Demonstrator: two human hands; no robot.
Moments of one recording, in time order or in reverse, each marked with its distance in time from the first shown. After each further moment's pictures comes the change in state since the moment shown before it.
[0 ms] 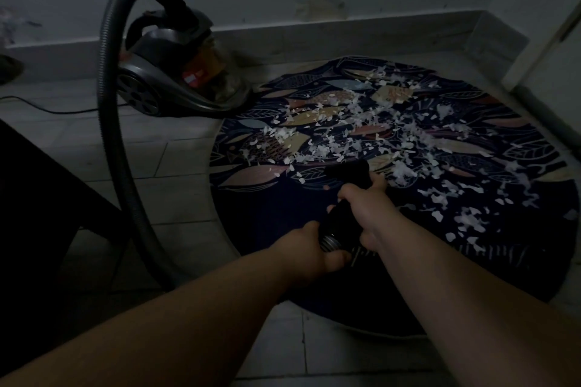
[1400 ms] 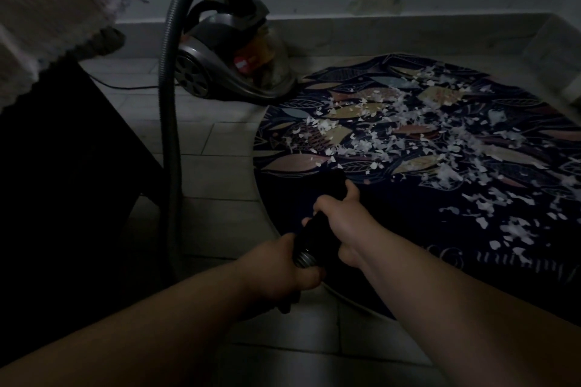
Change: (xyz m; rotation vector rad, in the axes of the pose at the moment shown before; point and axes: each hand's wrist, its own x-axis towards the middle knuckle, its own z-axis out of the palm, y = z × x) left_hand -0.081 -0.089 -0.017 -0.384 0.060 -0.069; right_hand -0.056 0.044 0.092 -0.077 -0.240 0.067
